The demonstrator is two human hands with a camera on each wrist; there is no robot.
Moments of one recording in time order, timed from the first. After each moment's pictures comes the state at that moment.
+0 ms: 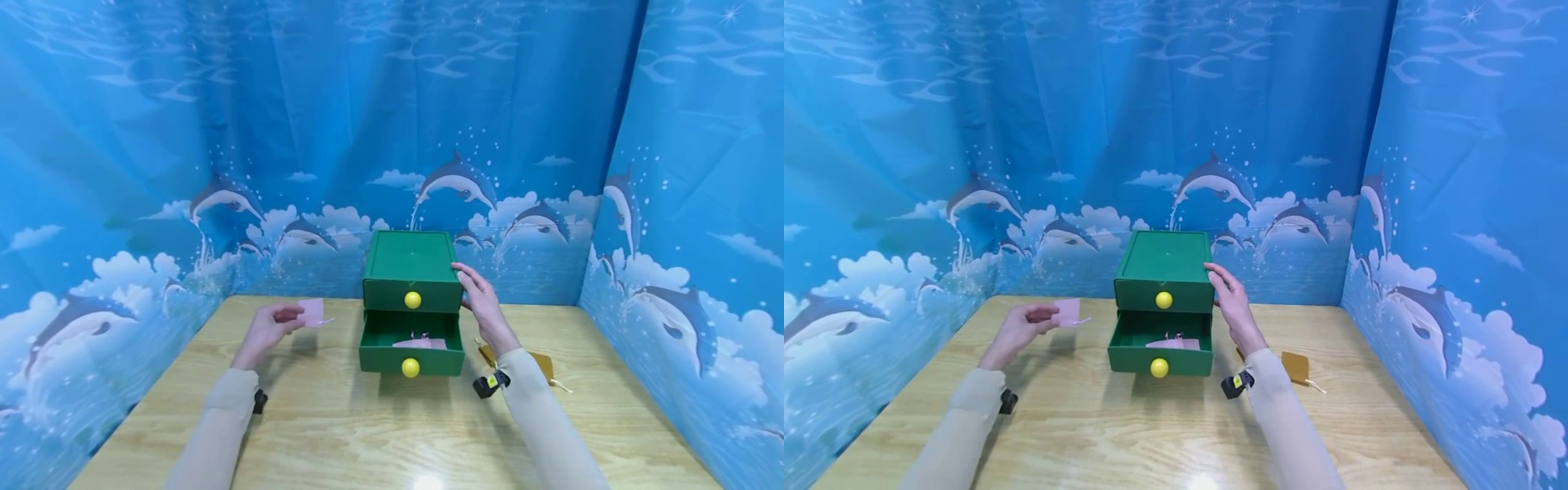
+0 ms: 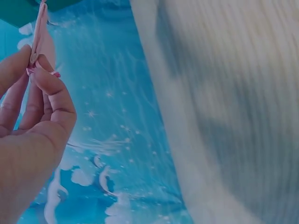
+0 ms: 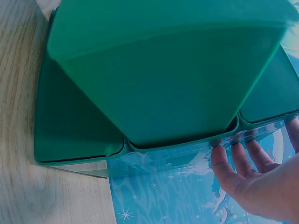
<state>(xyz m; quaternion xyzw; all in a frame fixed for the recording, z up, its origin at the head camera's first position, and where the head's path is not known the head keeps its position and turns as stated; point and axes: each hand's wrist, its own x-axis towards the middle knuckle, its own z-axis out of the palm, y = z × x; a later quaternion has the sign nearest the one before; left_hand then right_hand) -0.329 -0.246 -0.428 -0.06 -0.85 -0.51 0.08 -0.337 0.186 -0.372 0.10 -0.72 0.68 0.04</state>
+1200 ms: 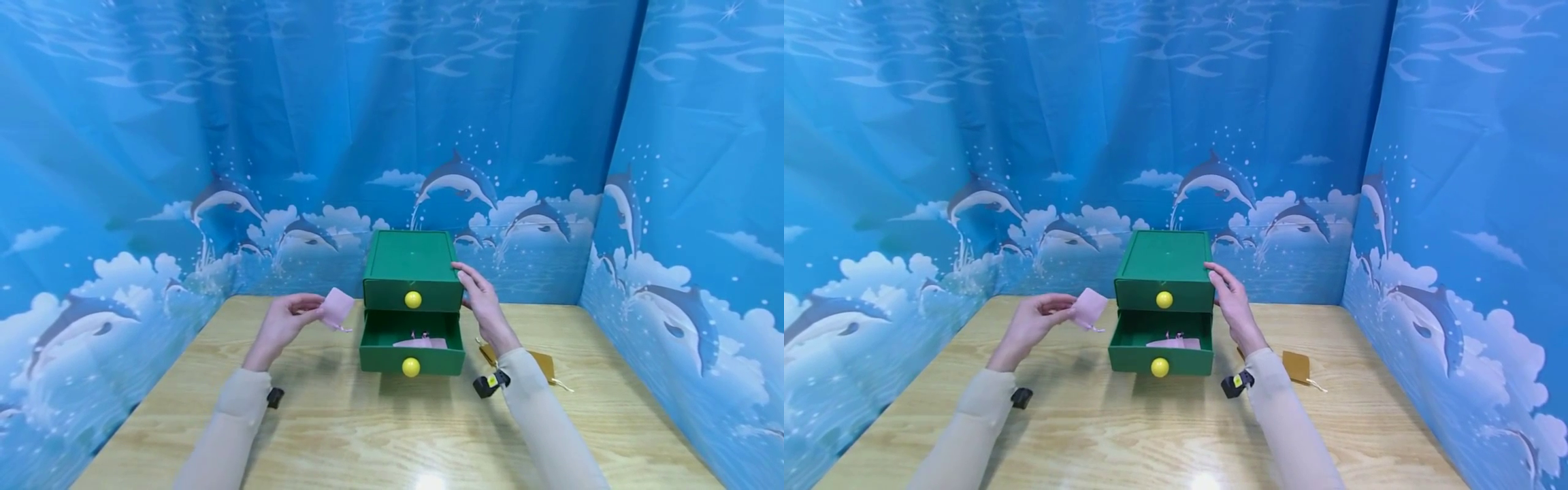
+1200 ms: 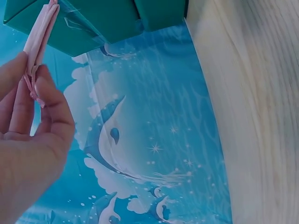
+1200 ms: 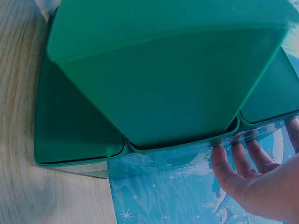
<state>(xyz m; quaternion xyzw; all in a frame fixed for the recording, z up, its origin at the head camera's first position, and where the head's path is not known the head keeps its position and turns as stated) -0.306 -0.202 -0.388 -0.10 -0.84 -0.52 0.11 -0.337 0.187 -0.372 0.11 -0.72 0.68 0.04</state>
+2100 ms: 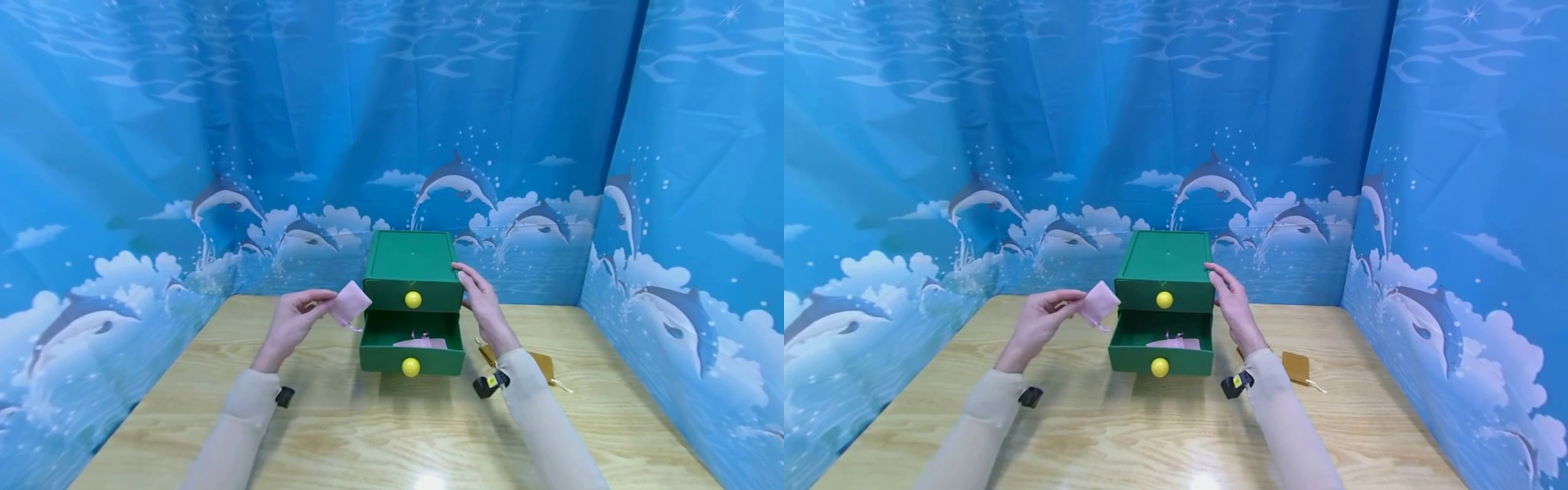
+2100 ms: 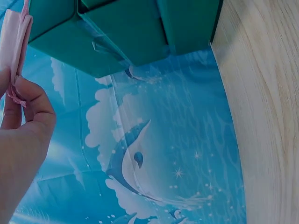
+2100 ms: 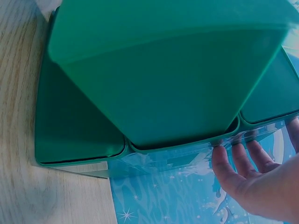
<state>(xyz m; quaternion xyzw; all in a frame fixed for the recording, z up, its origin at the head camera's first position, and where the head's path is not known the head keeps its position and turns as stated) -0.294 -0.179 -0.377 -0.21 -0.77 -0.59 0.16 -0.338 0.186 -0.373 0.10 -0.72 0.68 0.04</state>
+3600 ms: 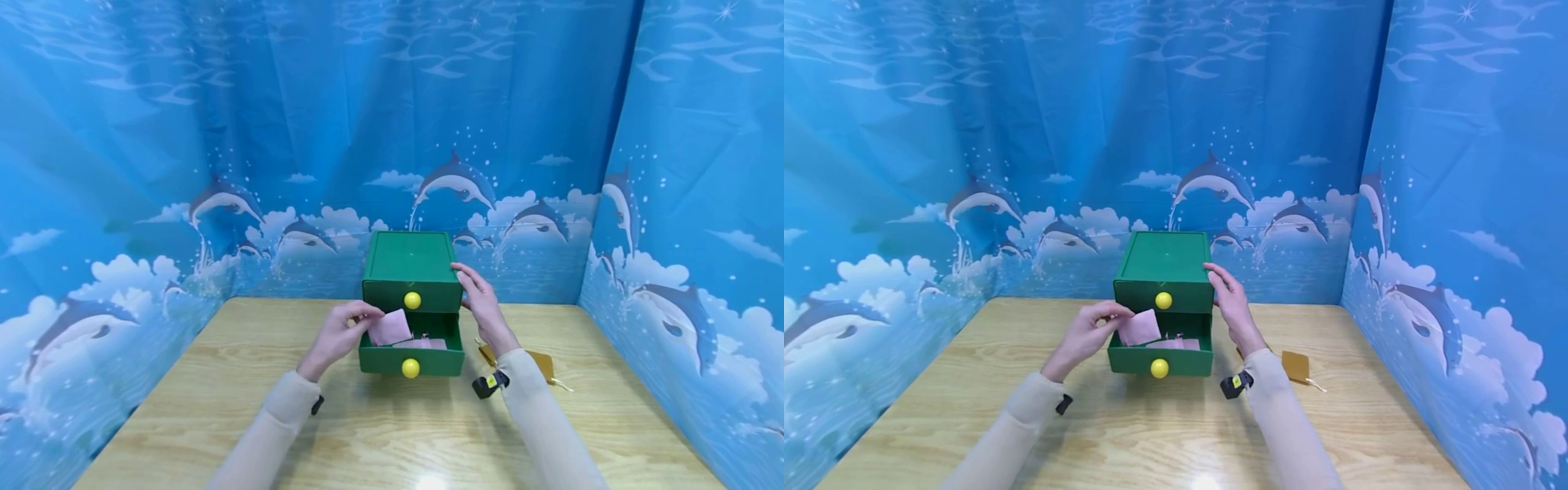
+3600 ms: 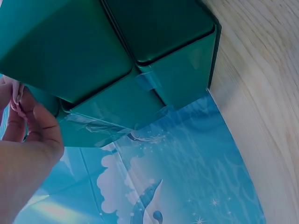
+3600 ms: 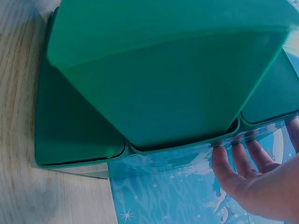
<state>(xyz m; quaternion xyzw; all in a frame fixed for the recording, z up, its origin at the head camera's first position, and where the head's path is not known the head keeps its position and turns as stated) -0.296 -0.109 -0.393 -0.31 -0.79 -0.50 0.16 -0.338 0.187 -0.374 0.10 -0.72 0.68 0.04</state>
